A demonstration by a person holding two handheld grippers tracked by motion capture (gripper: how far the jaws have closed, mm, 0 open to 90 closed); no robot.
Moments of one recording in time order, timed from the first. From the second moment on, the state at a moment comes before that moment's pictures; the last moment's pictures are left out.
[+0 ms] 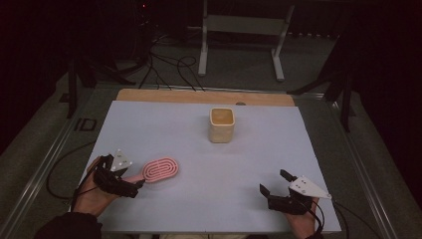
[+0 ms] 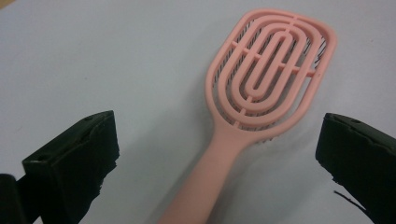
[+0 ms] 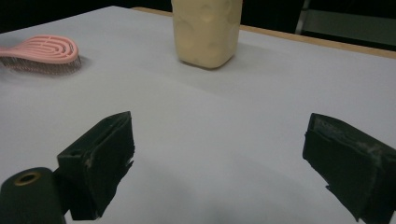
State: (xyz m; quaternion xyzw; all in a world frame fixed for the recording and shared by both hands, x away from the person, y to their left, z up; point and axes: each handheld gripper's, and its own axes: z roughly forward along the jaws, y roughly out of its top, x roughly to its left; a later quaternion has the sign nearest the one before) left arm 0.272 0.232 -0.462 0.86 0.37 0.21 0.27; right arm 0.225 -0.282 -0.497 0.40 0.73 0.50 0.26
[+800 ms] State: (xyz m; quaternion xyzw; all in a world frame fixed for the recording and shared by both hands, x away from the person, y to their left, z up) left arm 0.296 0.218 -0.474 0.92 0.33 0.15 0.17; right arm 0.225 -0.282 -0.497 0.40 0.73 0.50 0.26
